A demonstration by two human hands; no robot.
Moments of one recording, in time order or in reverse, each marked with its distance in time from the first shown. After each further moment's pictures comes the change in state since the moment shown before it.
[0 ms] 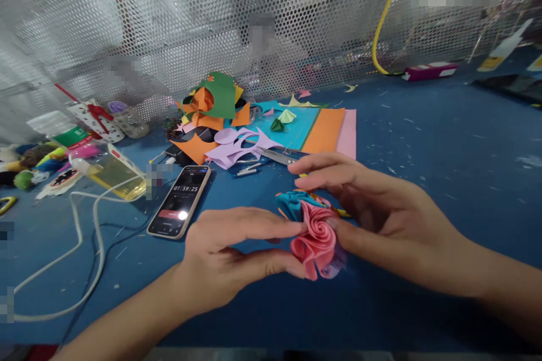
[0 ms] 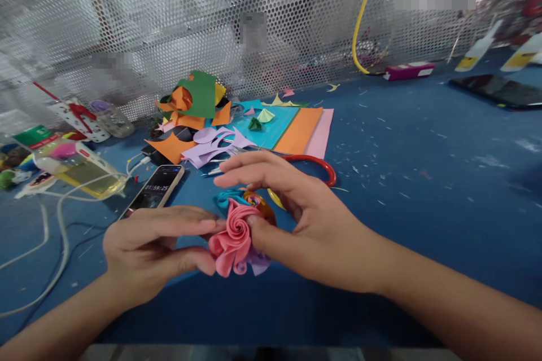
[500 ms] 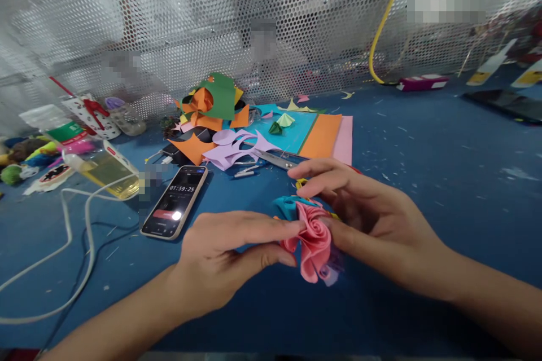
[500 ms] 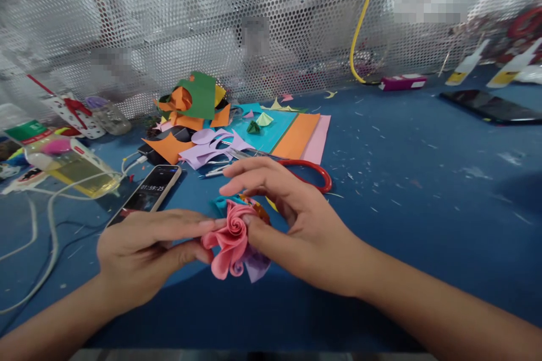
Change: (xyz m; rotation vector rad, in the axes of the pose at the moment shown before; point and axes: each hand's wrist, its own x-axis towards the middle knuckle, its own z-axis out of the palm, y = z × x) left_hand 0.000 0.003 -0.002 0.064 -0.018 -0.001; right_hand 0.000 0.003 0.005 0.056 0.054 0.067
